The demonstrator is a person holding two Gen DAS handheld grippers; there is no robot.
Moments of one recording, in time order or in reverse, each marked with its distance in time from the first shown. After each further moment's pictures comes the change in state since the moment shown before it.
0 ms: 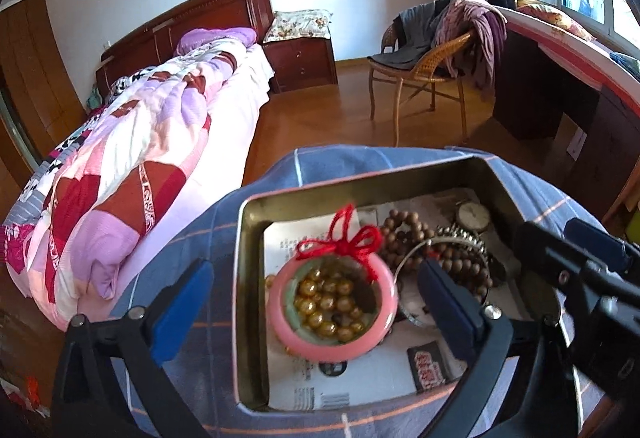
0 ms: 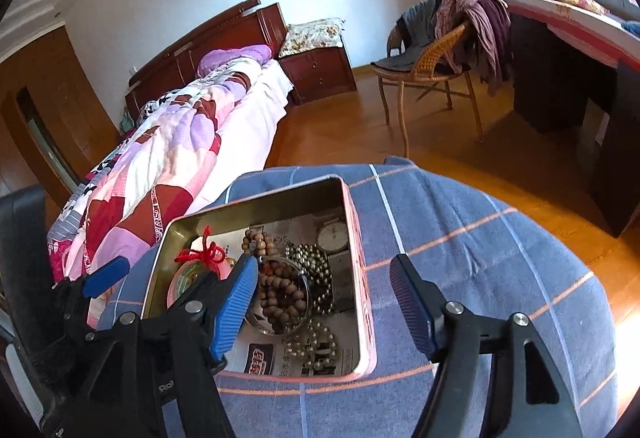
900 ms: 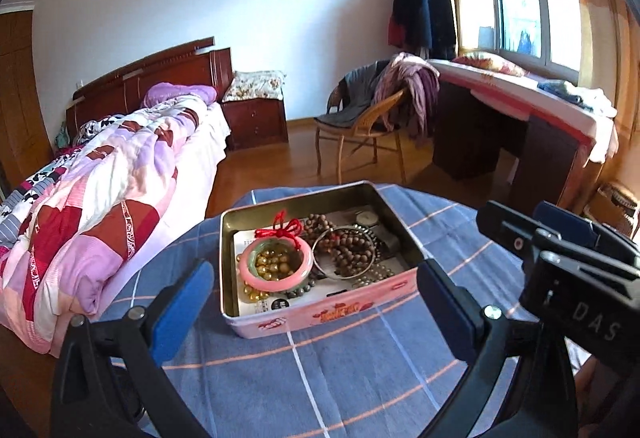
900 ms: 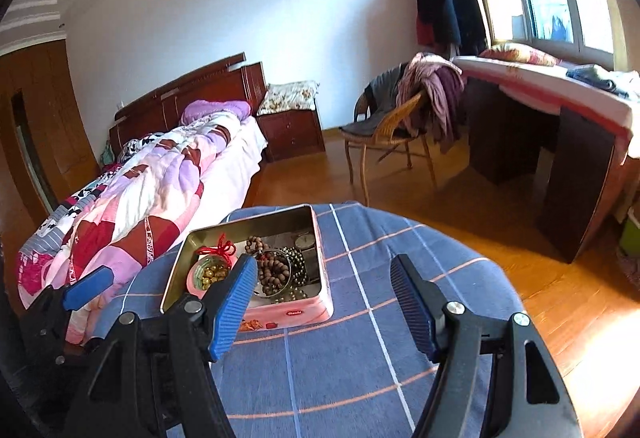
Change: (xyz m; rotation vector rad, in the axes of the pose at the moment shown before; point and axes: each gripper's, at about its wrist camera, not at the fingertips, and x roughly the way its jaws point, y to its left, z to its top) left arm -0.110 0.005 -0.044 0.029 -0.246 -0.208; right arm -0.139 0.015 -0.052 -0.054 -0.261 -0.142
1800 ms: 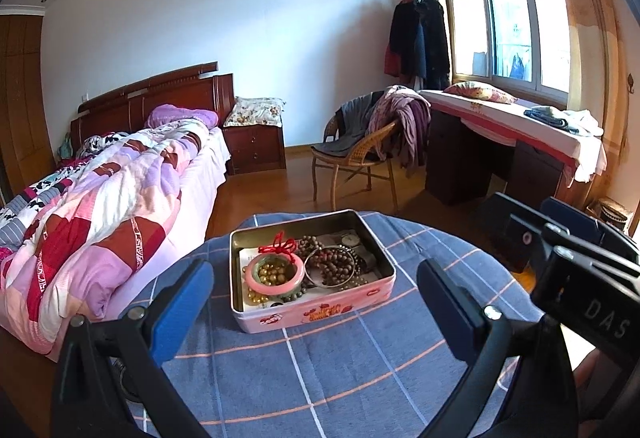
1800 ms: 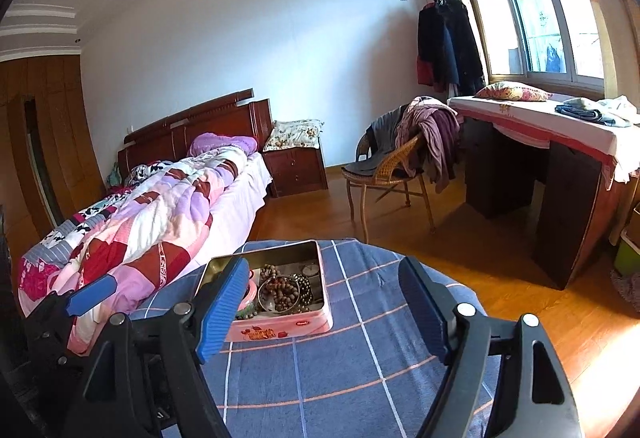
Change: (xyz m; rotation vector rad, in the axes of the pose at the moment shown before) left arm -0.052 -0.004 -0.003 -0.015 -0.100 -0.012; right arm -0.068 0.002 0.008 -0.018 -0.140 0.006
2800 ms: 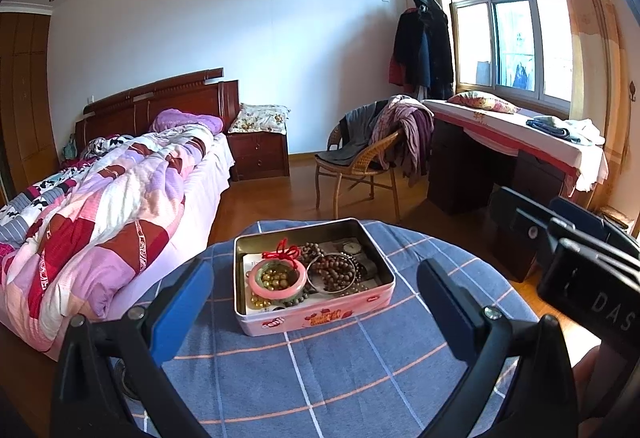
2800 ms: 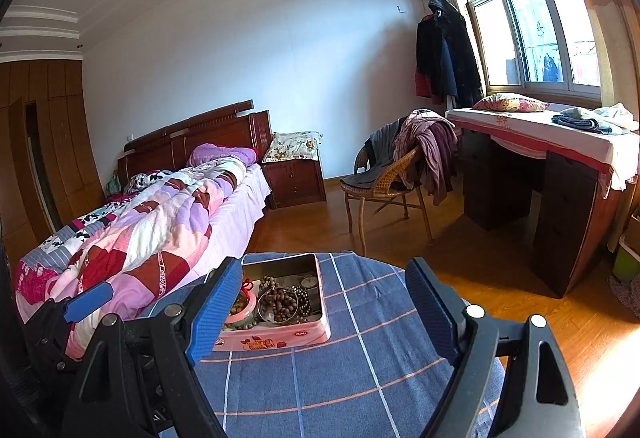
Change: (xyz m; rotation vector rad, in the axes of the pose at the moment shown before) left arm -0.007 0.001 0.002 -0.020 -0.026 0.014; right arm -0.010 0.000 0.003 -0.004 -0.038 -0.001
